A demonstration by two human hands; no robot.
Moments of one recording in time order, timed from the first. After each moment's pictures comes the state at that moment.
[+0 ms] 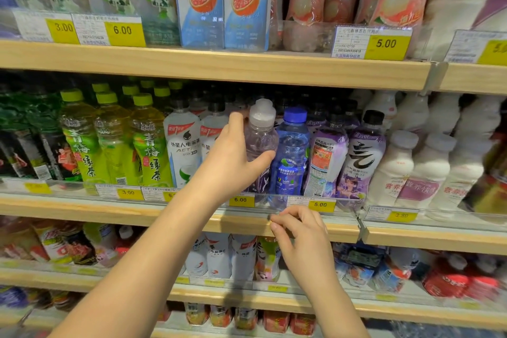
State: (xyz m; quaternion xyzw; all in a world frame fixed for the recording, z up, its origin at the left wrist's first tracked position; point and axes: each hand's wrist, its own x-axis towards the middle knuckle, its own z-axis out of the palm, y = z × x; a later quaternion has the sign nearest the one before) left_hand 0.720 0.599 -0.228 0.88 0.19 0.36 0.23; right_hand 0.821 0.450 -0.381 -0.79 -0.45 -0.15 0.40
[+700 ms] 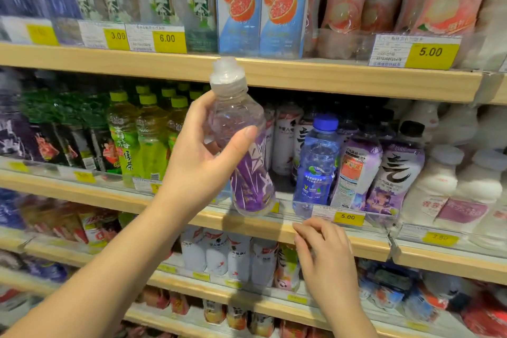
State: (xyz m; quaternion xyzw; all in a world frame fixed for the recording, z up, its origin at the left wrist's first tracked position) left_hand 0.650 0.600 -0.211 0.75 0.08 0.53 0.39; right_hand 0.819 0.445 -0.393 -0.77 -0.48 -0.21 0.37
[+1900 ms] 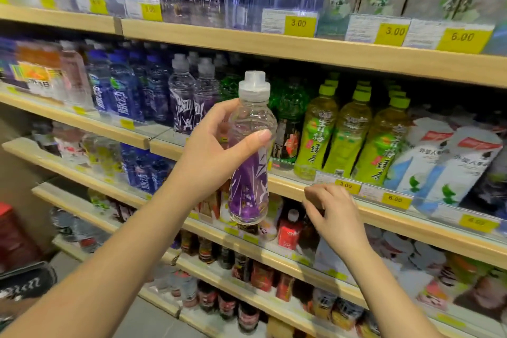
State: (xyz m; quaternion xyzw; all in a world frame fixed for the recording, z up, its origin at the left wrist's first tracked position) left_hand 0.334 0.793 -0.231 0.76 0.22 0.48 0.38; right_hand 0.591 0.701 -0.372 -0.75 -0.59 -0.12 0.29
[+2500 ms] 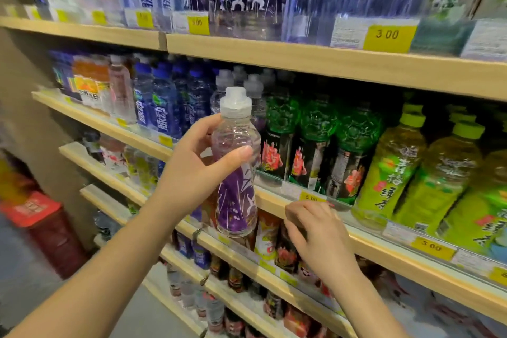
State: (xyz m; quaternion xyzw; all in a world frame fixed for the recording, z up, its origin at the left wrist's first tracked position) left_hand 0.277 0.893 -0.246 0.71 0.32 0.51 0.36; right_hand 0.516 0.821 -0.374 -0.65 -0.69 -0.11 0.31
